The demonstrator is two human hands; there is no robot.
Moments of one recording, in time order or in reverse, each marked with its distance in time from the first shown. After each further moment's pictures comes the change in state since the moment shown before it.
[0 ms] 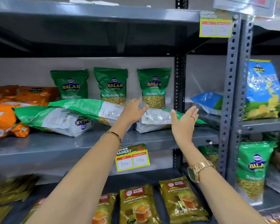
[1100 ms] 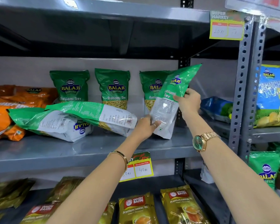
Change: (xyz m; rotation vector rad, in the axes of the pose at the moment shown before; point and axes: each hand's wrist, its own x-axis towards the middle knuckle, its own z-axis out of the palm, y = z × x) left_hand -0.007 0.005 0.043 -0.239 -0.041 -0.074; right_hand 0.077 -0.054 0.004 0.230 0.089 0.033
